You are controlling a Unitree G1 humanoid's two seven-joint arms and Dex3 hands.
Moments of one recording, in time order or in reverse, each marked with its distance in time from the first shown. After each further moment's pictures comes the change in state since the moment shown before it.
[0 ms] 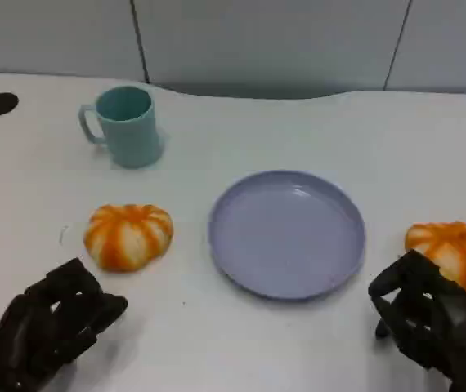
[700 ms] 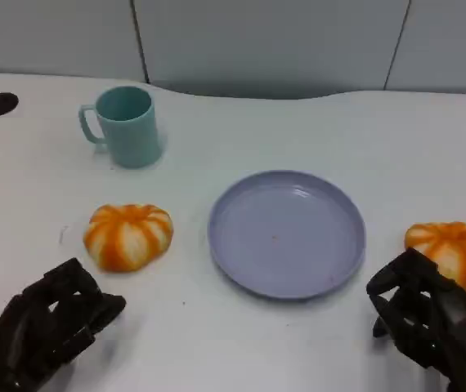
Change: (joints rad) left arm 0.002 0.000 0.008 -0.011 -0.002 0.004 0.004; right arm 0.003 0.005 0.008 -0.019 0.003 0.010 -0.002
